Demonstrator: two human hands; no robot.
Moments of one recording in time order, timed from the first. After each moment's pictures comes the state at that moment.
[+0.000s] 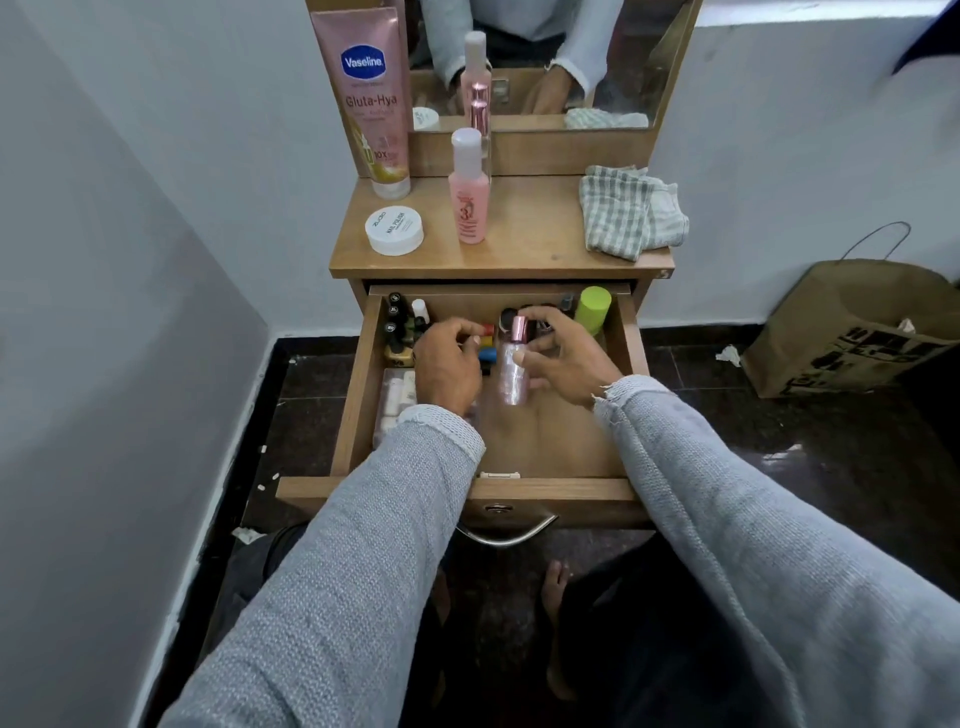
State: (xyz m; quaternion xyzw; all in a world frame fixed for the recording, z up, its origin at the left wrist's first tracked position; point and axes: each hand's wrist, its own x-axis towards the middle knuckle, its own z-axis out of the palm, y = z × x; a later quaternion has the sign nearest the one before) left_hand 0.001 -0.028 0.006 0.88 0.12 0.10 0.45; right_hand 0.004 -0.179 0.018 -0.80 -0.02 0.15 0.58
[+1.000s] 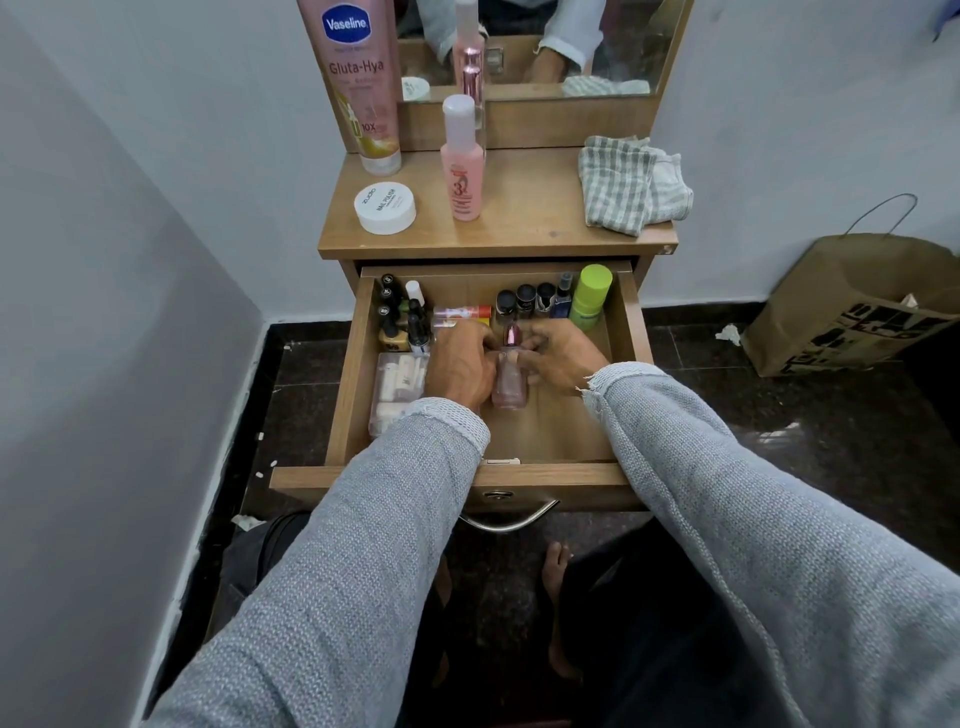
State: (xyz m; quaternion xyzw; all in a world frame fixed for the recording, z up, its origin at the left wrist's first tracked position) left_hand -0.008 -0.036 0.000 0.94 0.03 -0.01 0.35; right_hand 0.015 -0.173 -0.009 -0.83 -0.02 0.20 0.52
